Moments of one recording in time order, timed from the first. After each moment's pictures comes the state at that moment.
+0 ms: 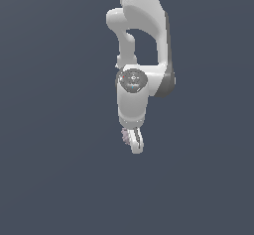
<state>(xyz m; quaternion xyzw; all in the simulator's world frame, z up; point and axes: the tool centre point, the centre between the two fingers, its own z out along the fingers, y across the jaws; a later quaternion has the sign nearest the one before) 0.053 0.016 0.120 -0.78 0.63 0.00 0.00</state>
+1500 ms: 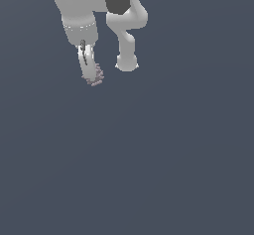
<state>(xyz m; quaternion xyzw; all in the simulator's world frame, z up) -0.103 -0.130 0.318 -0.78 0.63 0.00 0.00</state>
